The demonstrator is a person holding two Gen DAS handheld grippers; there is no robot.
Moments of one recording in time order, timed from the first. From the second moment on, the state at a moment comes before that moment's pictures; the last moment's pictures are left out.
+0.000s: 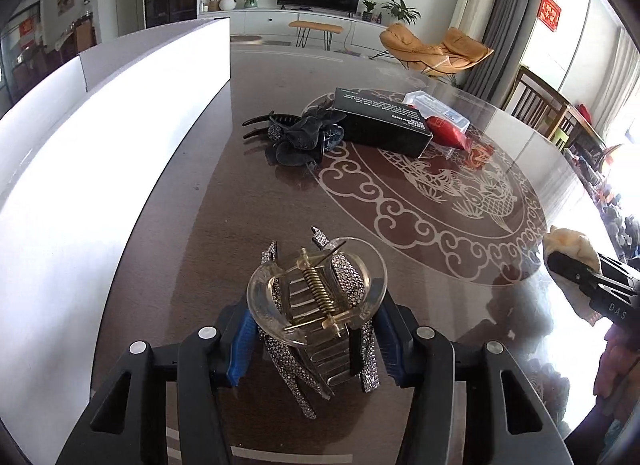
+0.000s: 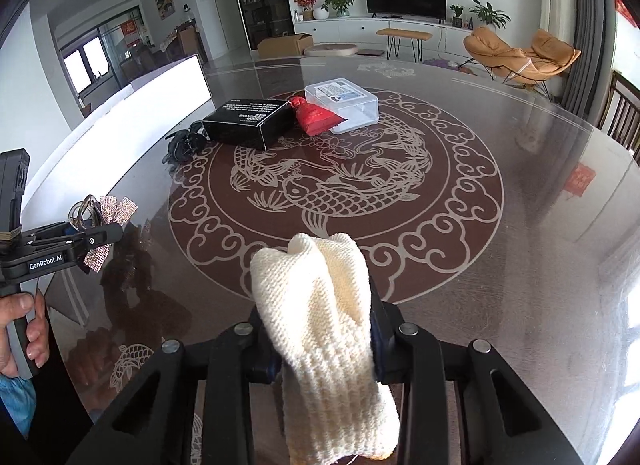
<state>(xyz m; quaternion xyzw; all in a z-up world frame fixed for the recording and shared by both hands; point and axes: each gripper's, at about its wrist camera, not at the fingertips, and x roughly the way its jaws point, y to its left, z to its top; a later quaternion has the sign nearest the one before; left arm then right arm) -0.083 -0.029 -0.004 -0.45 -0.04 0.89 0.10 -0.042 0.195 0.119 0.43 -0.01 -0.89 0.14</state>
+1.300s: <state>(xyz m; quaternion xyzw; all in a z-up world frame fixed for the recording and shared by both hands) -0.100 -0.348 0.039 -0.50 -0.11 0.85 -0.11 -0.102 -0.285 0.160 0.51 0.13 -0.74 0.42</state>
